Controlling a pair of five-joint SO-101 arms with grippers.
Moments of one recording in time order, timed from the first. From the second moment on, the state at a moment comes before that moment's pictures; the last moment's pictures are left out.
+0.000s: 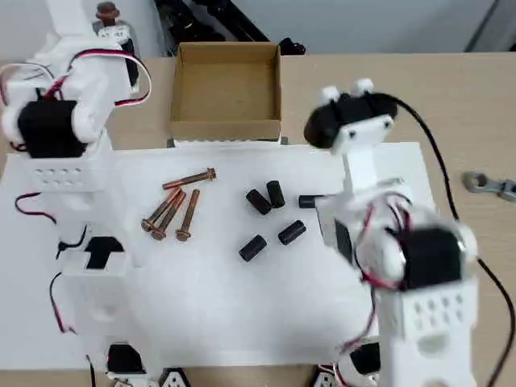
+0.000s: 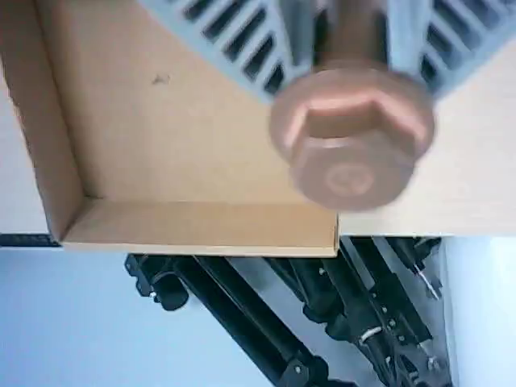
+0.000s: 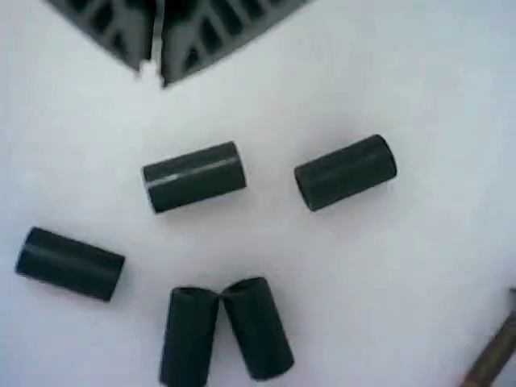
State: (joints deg) left arm -4.2 27.6 -88.7 99.4 7.3; right arm -14.7 -44.5 8.9 94.7 3.1
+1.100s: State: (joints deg) left arm -3.0 -56.2 12.4 92.8 8.1; right arm -17.6 -43.9 20.1 93.0 -32.2
